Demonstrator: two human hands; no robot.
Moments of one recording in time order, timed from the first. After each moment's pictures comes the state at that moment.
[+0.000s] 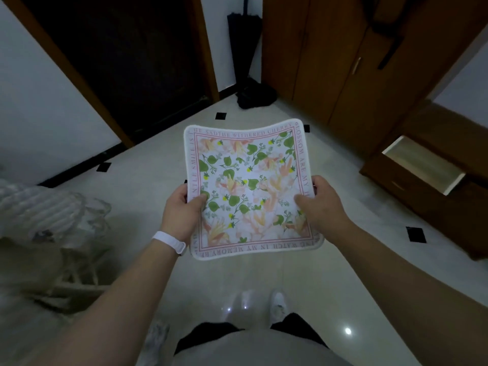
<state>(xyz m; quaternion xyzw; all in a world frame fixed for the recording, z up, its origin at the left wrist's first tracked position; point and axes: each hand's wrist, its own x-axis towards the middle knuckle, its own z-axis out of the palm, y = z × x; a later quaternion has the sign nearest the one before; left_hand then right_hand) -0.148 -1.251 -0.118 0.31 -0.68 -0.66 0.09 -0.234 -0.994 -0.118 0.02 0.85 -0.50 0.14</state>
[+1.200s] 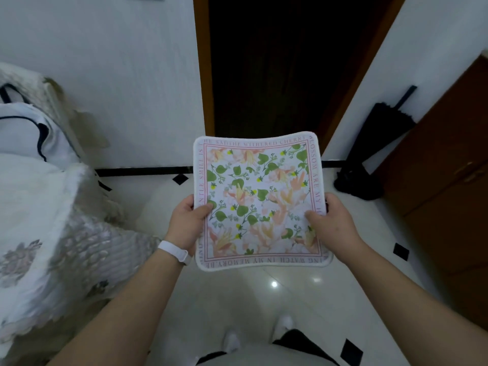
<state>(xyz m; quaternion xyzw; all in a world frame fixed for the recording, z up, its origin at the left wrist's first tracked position) -0.305 -1.671 -0.111 0.42 -0.46 -0.74 0.25 -0.500 -1.468 -0.073 -0.20 0.84 -0.45 0.21</state>
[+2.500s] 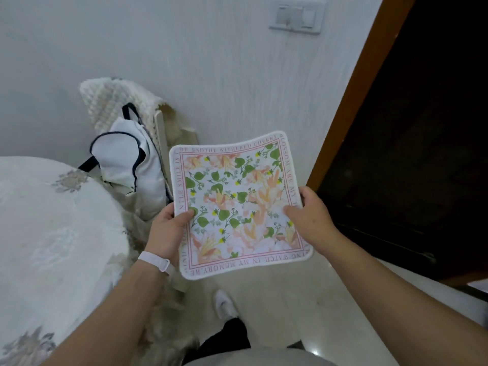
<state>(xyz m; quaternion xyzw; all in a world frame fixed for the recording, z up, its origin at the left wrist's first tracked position) -0.361 -2.087 -0.115 0.58 -0.33 -0.59 0.44 -0.637 -2.048 -0.098 -0.43 0.71 -0.38 0.40</state>
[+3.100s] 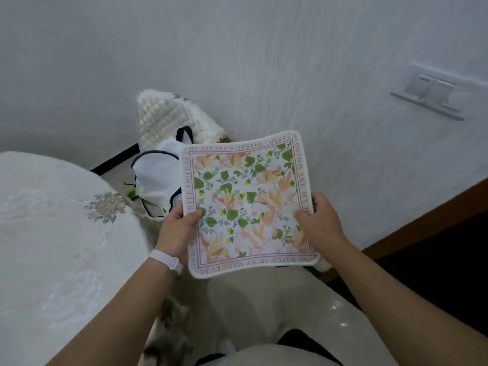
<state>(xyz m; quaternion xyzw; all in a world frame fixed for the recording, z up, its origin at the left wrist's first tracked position) -0.249 -2.308 -0.113 0.58 -0.23 -0.59 0.51 -0.522 -2.317 -0.078 -0.52 0.69 -0.34 0.37</state>
